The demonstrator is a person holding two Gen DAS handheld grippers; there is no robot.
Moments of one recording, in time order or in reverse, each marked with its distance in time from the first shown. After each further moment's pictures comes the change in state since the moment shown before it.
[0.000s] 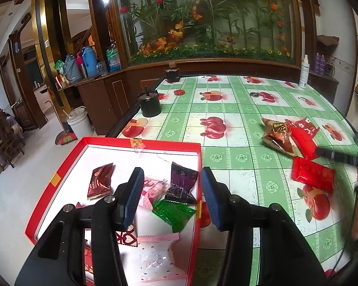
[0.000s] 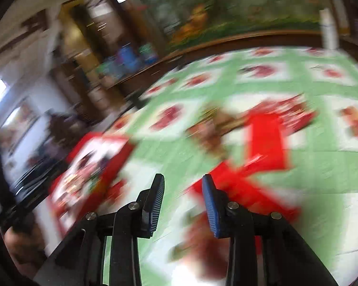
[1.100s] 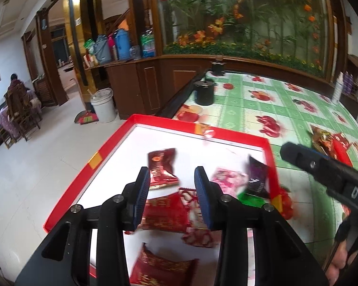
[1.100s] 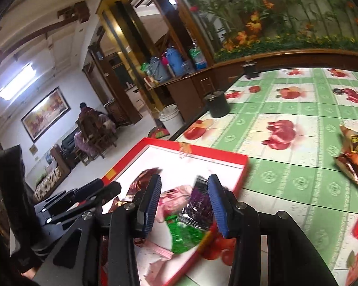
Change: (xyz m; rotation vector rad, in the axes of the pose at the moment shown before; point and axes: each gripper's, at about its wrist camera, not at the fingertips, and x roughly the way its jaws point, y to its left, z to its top) left arm 0.023 0.089 -0.023 -0.131 0.035 0.103; right arm 0.078 0.202 -0.028 -0.212 -0.035 0.281
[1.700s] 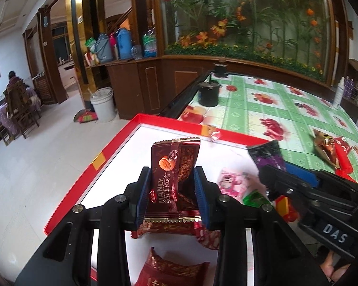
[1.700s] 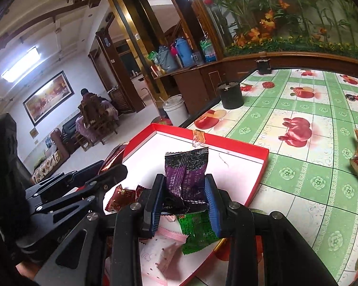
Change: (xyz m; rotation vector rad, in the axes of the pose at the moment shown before) left arm 0.008 0.018 -0.002 -0.042 0.007 0.004; right arm 0.029 0.027 -0.011 -0.088 0.069 0.018
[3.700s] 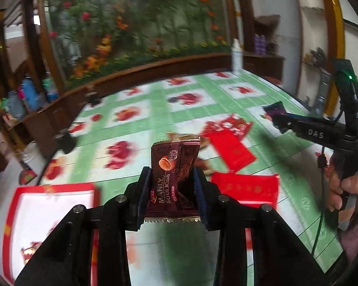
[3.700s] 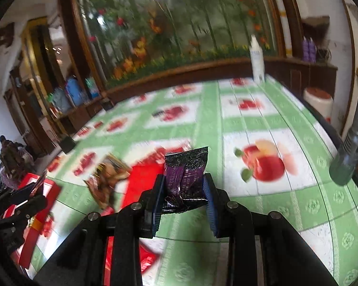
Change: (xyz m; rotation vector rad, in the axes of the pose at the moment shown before) left arm -0.056 -0.221 0.017 0.401 -0.077 -0.359; right arm -0.223 -0.246 -0.021 0.242 -0.192 -0.538
